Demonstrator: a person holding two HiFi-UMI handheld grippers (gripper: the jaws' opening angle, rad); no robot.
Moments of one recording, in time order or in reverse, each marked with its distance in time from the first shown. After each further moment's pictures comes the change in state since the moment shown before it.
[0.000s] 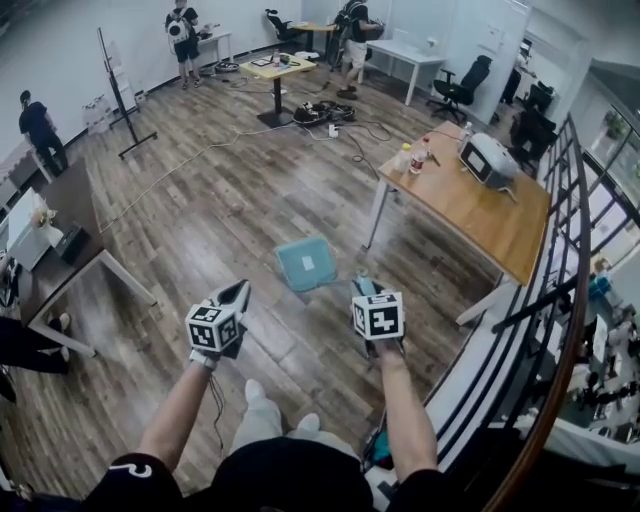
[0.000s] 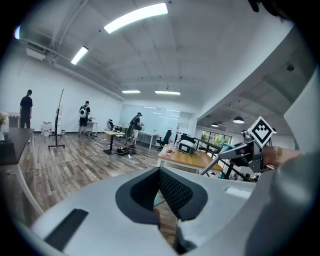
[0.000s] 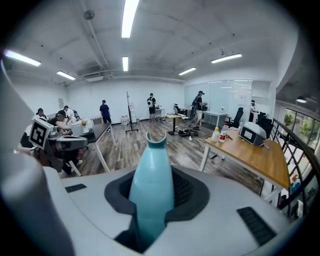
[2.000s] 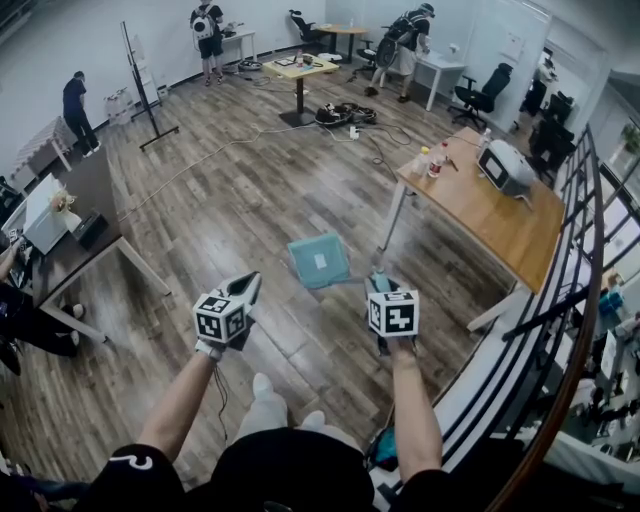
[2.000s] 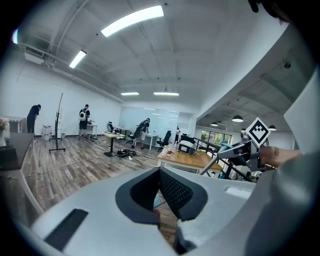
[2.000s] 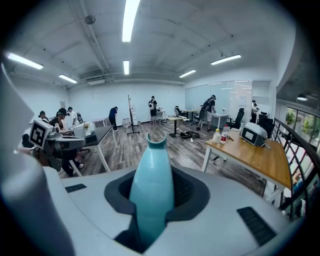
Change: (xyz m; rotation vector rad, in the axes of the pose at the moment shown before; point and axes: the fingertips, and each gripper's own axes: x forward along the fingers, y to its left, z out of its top) left arm -0.028 -0.006 0.010 0.031 -0.017 0.003; right arm -0.019 0.007 0.005 0.008 -0.034 0.018
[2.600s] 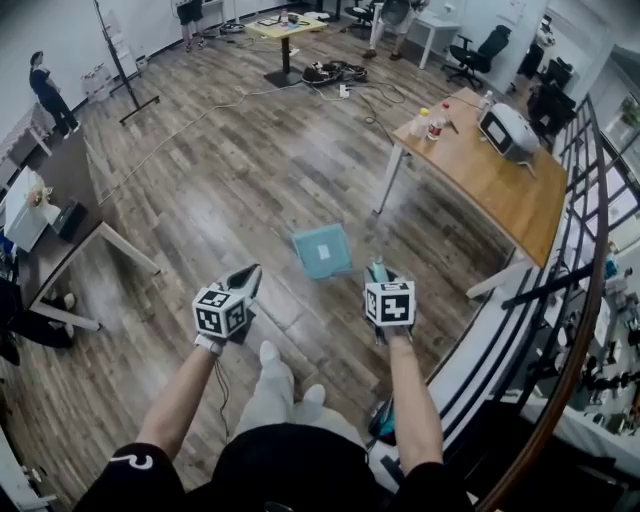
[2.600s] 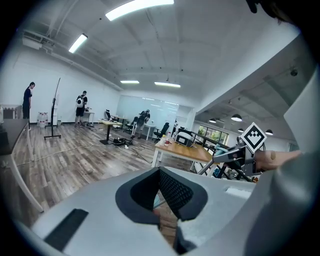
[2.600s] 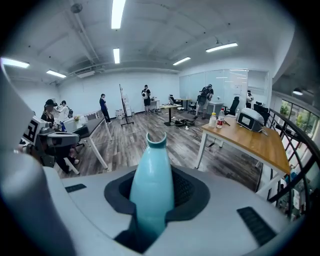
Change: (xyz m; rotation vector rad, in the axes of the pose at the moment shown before) left arm 0.060 0.017 -0.057 -0.058 0.099 -0.048; right arm 0.072 -0.028 -0.066 0.056 0.126 -0.046
